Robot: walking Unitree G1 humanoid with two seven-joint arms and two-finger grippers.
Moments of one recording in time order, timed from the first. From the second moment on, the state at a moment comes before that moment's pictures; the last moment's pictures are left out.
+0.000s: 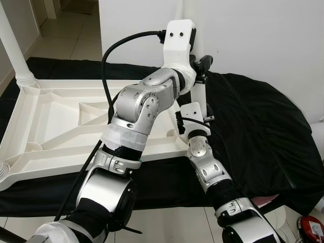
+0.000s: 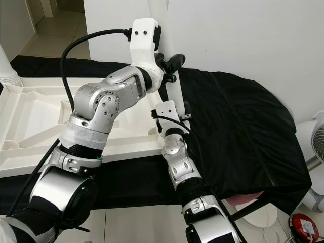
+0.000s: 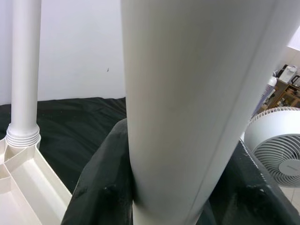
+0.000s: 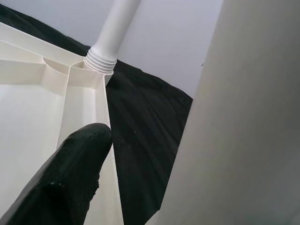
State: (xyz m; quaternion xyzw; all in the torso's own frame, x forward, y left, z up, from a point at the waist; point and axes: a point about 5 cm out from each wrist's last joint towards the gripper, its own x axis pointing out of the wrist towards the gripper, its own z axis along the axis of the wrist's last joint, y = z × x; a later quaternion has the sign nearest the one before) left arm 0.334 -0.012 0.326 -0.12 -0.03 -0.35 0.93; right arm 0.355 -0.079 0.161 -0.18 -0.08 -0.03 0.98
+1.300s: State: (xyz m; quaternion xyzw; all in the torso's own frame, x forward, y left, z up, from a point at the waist) left arm 0.335 -0.012 0.333 -0.12 -0.05 -0.35 0.93; right arm 0.356 -0.085 0.175 -0.15 -0.10 -0.09 0.98
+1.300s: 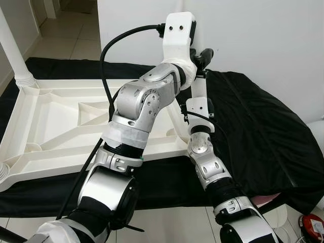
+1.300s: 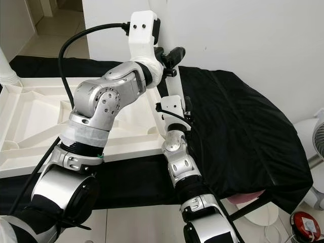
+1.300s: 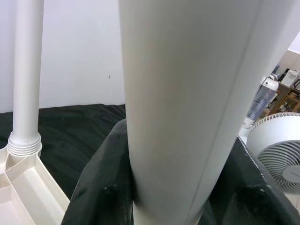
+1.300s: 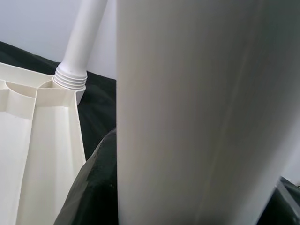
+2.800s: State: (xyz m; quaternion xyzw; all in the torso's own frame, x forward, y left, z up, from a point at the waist) left arm 0.316 0.045 0.296 -0.11 -0.08 -0.32 0.94; right arm 0.364 -0.125 0.178 0.06 -0.08 -0.06 0.99
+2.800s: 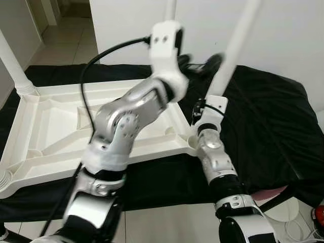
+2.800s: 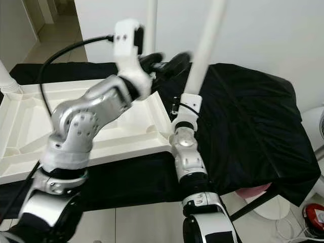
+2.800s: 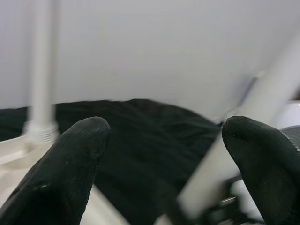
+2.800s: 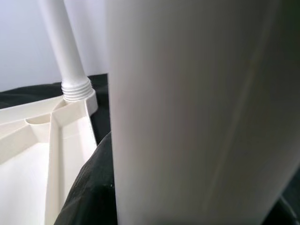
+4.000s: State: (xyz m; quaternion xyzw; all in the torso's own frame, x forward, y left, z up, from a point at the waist) left arm 0.275 0.048 0.175 0.12 -0.01 -0.45 0.88; right arm 0.338 -0.144 0.150 -0.02 -0.05 0.17 0.98
